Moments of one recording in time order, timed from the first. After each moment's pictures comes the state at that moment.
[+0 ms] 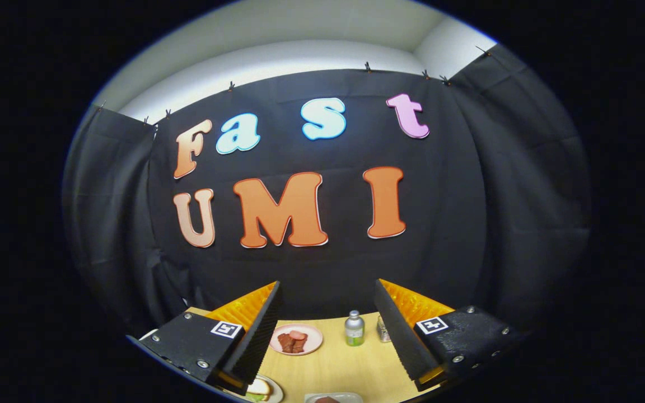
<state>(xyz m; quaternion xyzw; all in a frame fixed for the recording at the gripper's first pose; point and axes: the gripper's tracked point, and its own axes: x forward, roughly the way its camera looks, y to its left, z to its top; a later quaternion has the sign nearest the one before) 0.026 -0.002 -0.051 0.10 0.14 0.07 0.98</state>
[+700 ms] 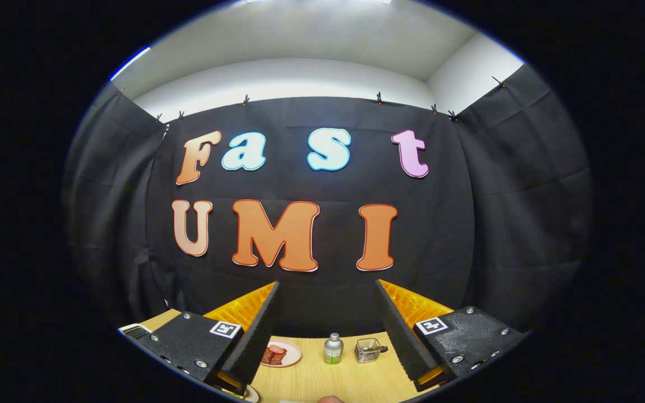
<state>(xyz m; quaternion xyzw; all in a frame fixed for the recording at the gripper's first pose) 0.028 -0.011 -0.010 0.07 0.06 0.07 0.99</state>
